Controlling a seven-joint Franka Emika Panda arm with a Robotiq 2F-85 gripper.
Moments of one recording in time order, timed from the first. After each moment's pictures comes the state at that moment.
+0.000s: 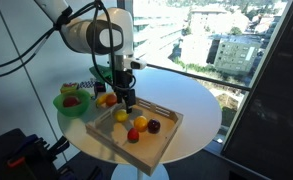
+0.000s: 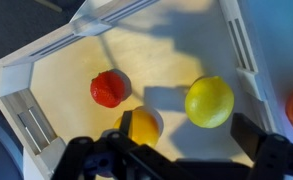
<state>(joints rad) -0.09 0.18 -0.10 -2.39 -0.13 2.48 0.33</state>
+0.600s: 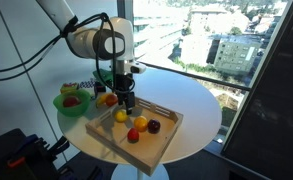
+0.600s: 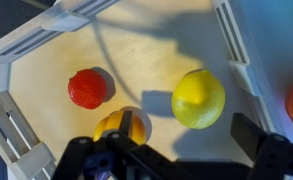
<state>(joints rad) -0.05 0.28 -0.11 -2.33 -0.13 2.49 0.41</state>
